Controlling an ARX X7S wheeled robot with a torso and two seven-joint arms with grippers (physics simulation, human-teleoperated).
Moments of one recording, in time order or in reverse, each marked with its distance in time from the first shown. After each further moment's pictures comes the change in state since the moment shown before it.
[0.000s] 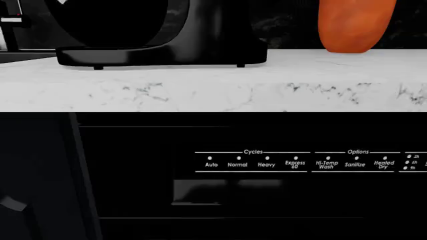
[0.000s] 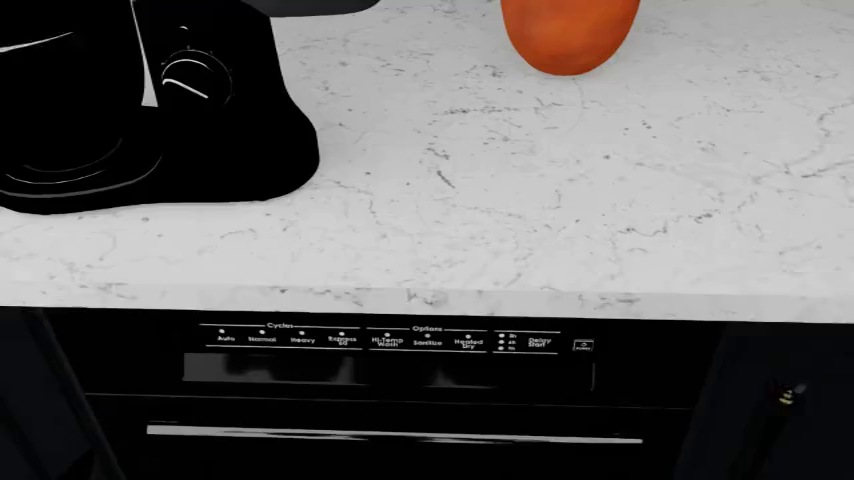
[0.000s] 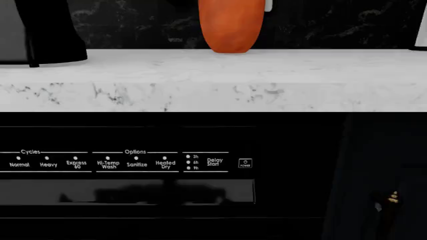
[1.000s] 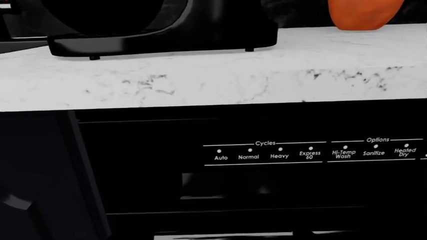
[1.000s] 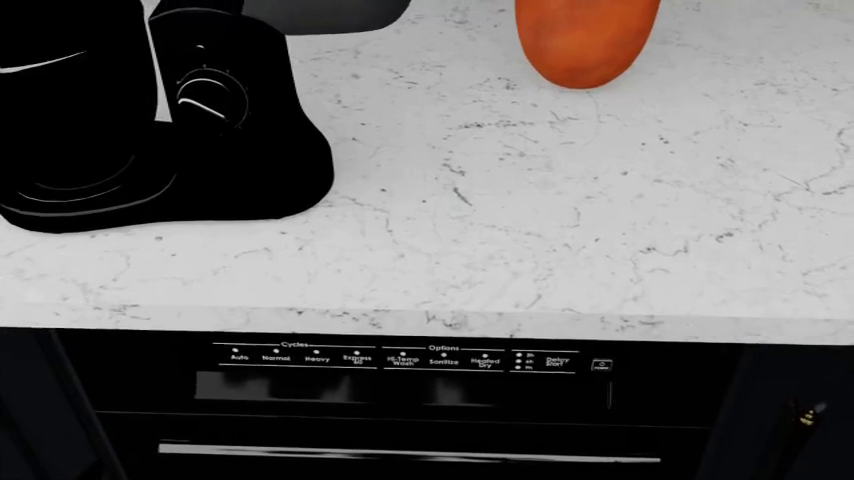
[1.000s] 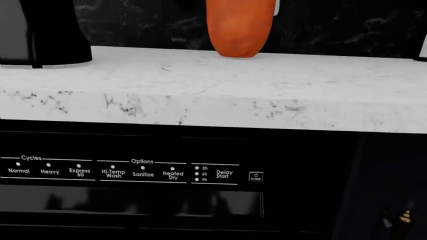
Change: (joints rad) left arm -0.004 -0.077 0.106 0.052 -0.053 -0.127 -0.103; right arm -0.004 0.079 -0.097 -0.043 0.039 0.044 0.105
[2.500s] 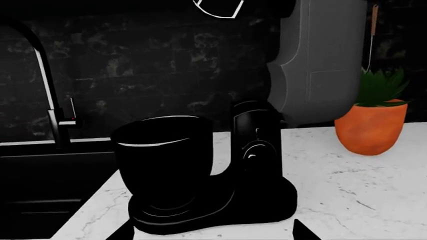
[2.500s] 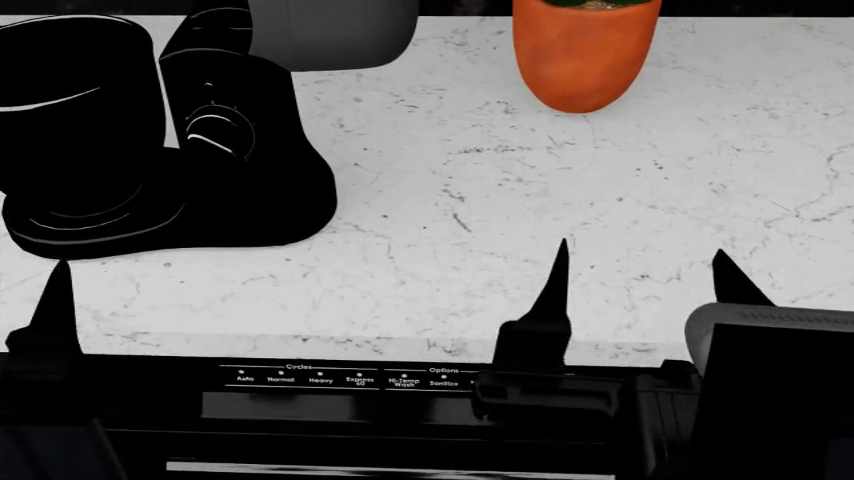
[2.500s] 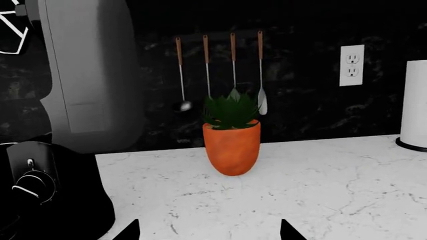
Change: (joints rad) left arm -0.441 -0.208 -0.256 0.928 -0.555 -1.193 -0.290; right arm 0.446 0.096 0.284 -0.912 0.549 1.198 0.229
